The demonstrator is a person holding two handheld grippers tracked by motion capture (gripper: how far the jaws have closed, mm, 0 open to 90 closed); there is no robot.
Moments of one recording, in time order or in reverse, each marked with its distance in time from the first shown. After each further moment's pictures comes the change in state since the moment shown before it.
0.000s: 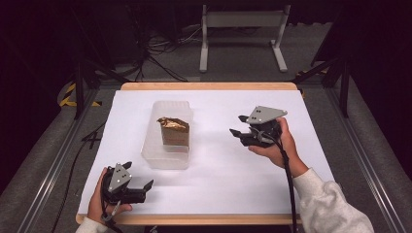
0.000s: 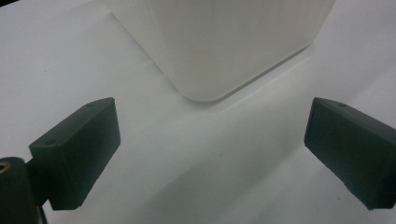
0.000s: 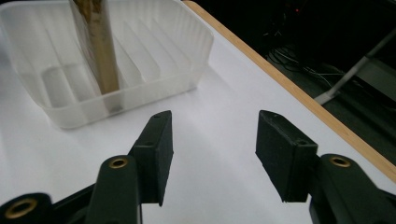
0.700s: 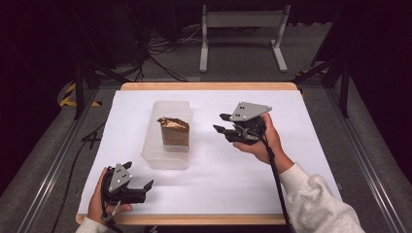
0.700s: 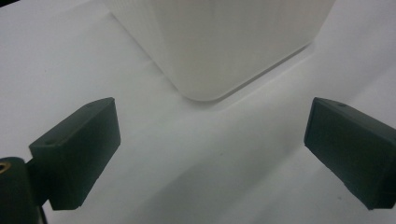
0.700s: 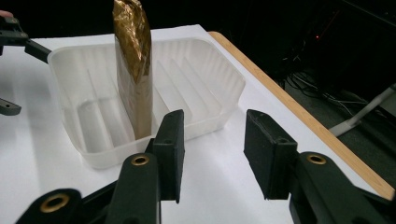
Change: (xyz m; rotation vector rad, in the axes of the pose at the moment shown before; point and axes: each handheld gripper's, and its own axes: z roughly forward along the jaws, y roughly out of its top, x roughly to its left) left arm 0.000 0.000 0.000 0.000 0.000 0.007; right arm 0.022 0.039 0.016 -0.077 0.080 -0.043
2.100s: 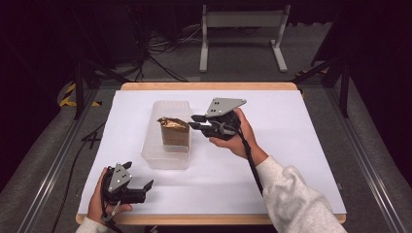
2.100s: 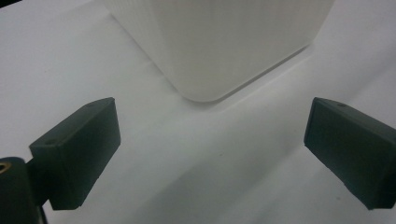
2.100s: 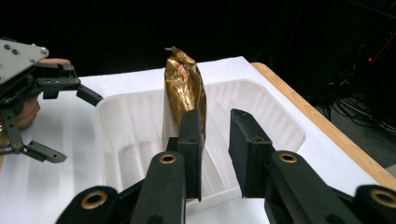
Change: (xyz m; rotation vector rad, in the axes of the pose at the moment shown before) left arm 0.000 0.000 0.000 0.000 0.000 0.001; right arm 0.017 0.032 0.045 -0.086 0.164 0.009
